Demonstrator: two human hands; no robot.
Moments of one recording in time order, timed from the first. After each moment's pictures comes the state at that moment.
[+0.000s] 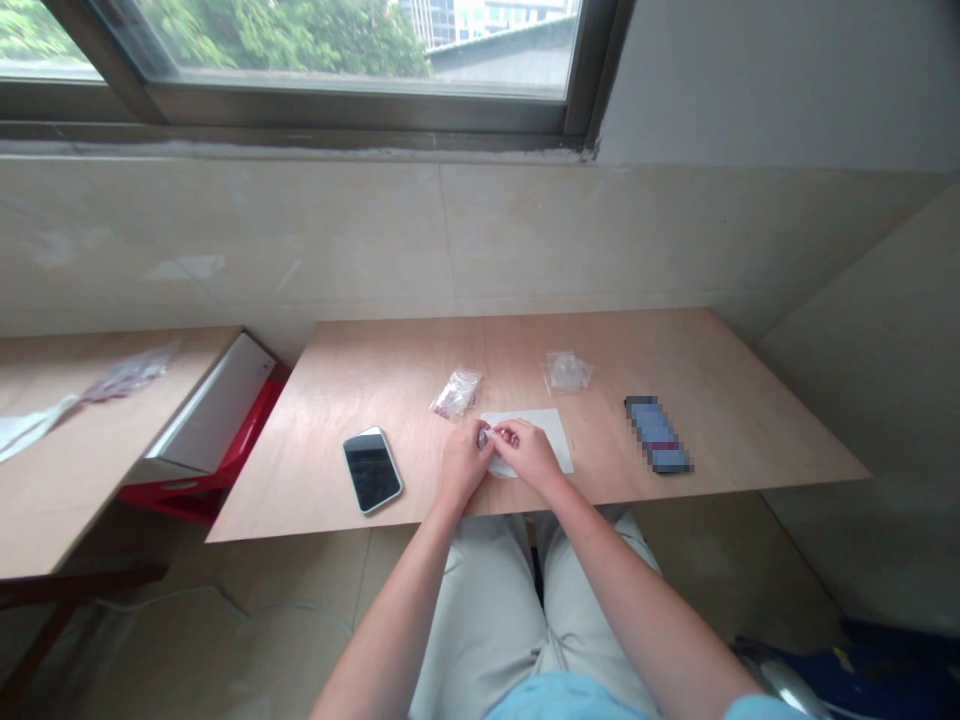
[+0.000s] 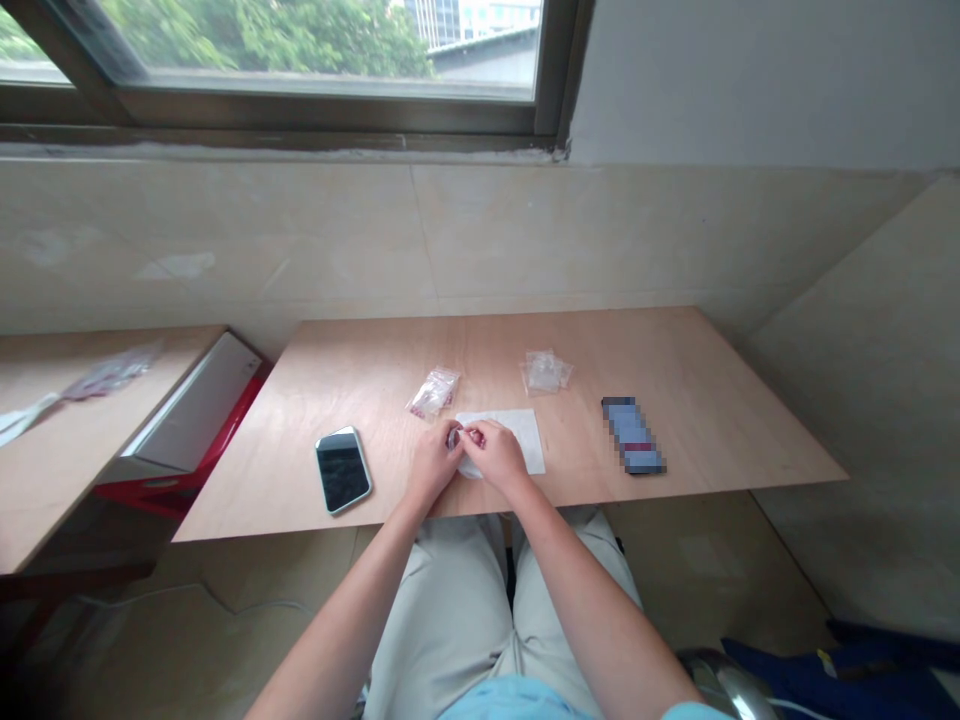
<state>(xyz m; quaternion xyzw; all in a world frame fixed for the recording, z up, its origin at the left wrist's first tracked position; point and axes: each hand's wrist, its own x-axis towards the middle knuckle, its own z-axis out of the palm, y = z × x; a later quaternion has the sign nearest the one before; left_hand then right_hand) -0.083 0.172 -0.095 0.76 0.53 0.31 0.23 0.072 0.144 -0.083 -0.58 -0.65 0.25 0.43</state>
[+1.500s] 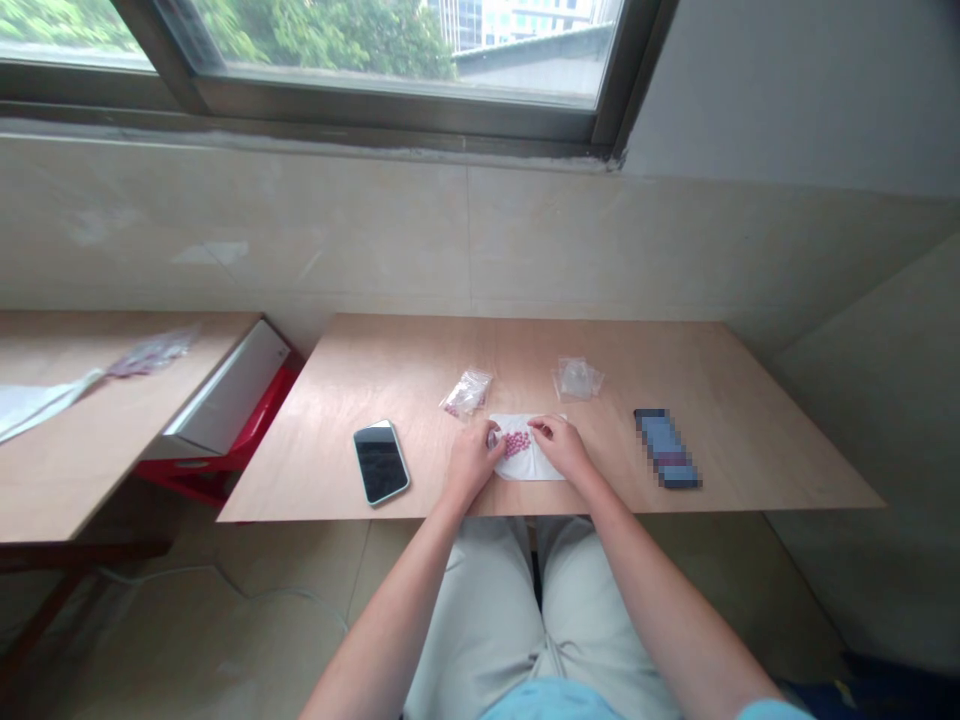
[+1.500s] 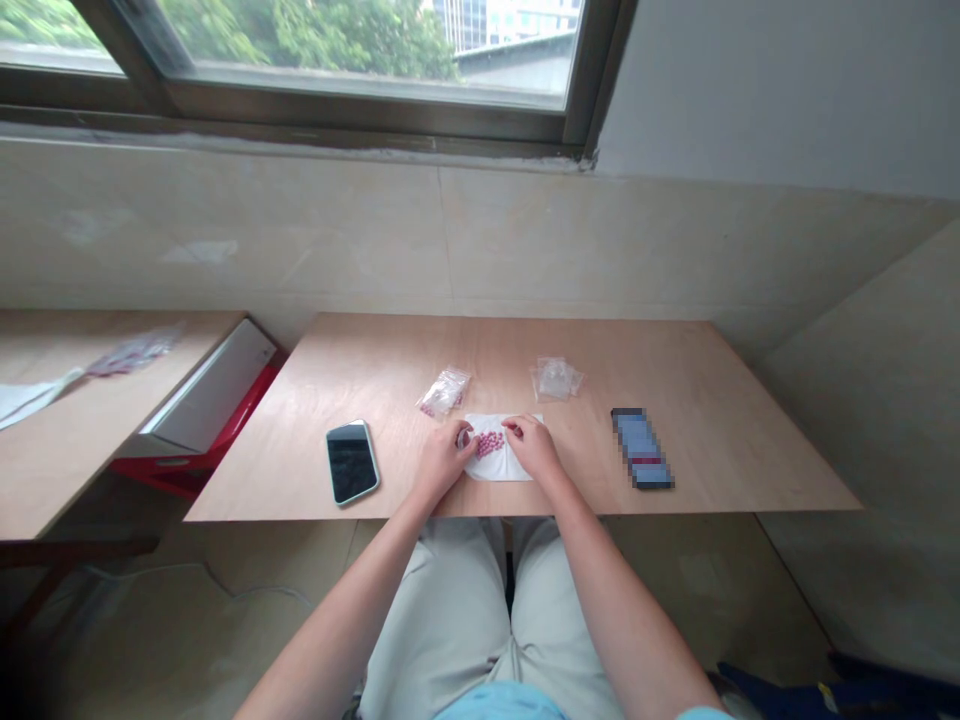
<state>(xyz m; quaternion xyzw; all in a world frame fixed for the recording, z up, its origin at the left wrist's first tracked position) -0.085 0.171 -0.095 0.76 0.52 0.32 0.22 0.125 0.163 -0.115 -0.59 -0.66 0.23 0.41</state>
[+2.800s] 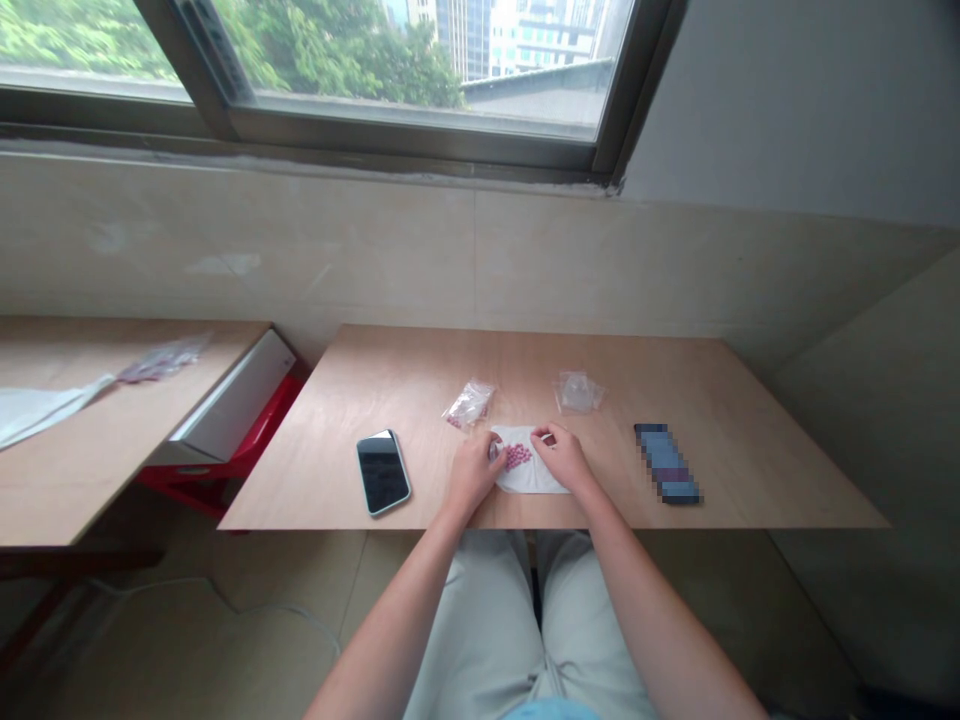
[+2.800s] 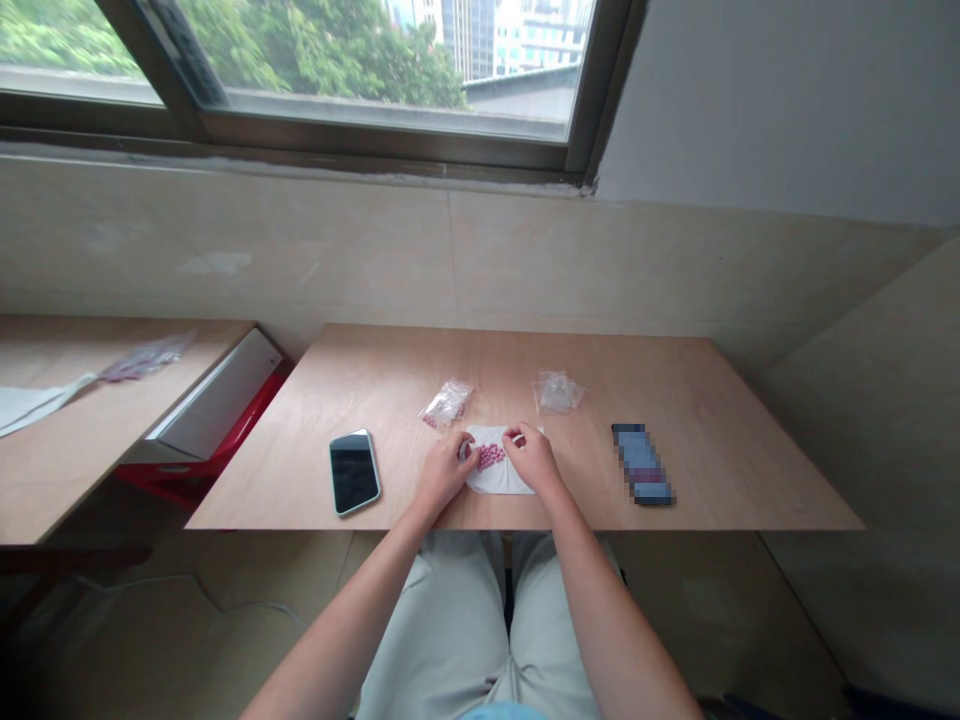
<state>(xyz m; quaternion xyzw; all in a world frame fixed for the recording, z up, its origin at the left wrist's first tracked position) -0.087 0.170 -0.092 0.76 0.52 0.32 0.22 0.115 0.161 -0.097 -0.61 -0.60 0.28 0.43</state>
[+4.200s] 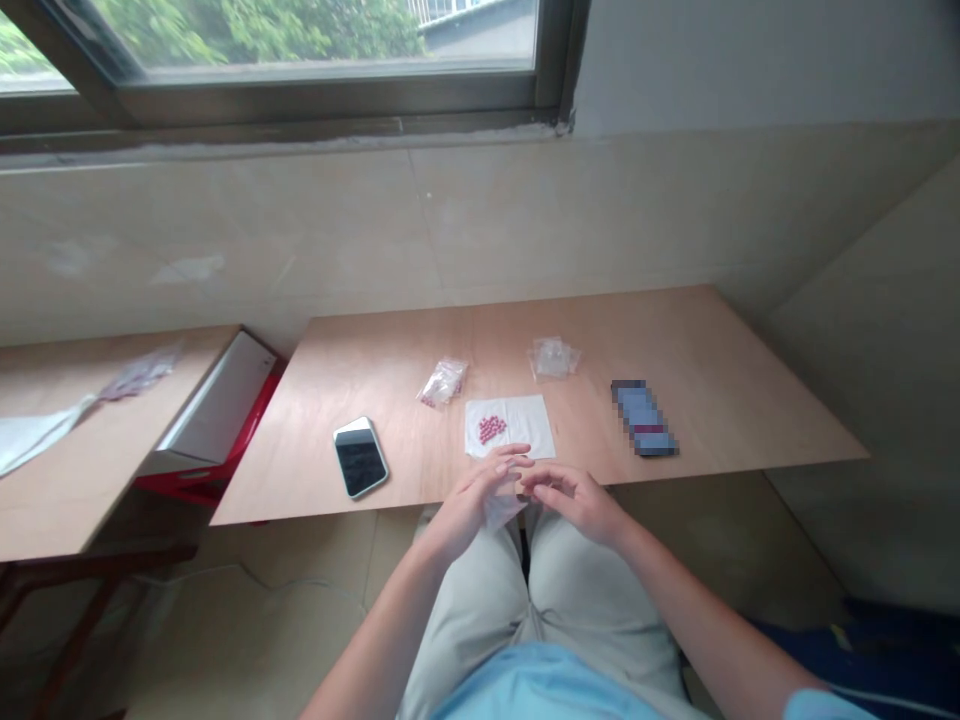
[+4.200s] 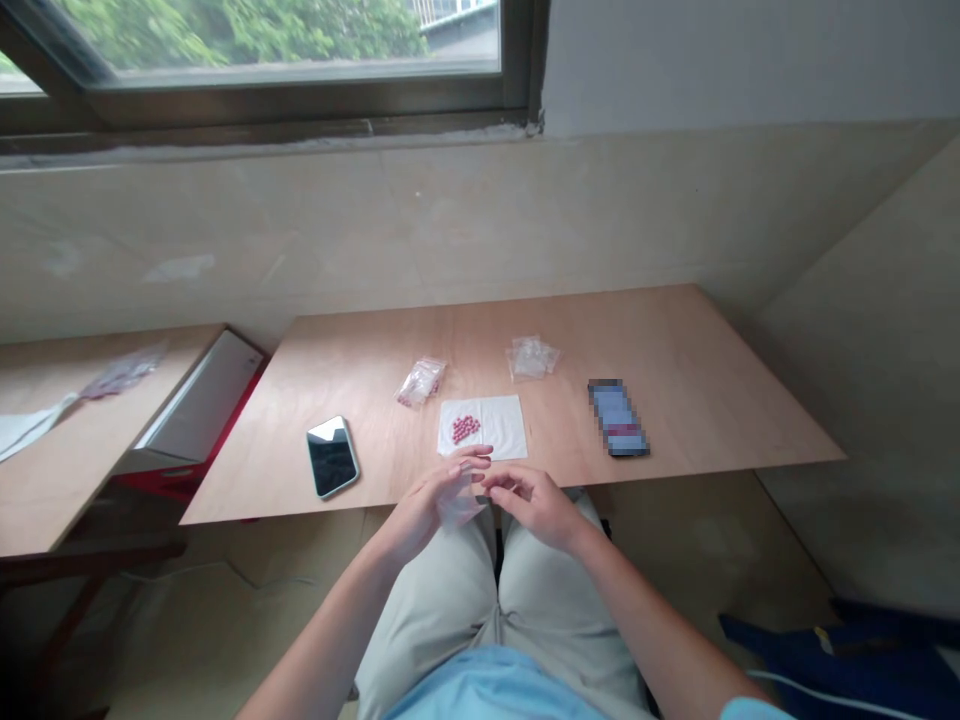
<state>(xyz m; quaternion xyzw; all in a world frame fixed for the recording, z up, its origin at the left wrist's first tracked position) -0.049 0.069 0.006 0.53 0.37 0.29 0.71 0.157 0.025 -0.033 -0.44 -0.55 0.58 0.41</state>
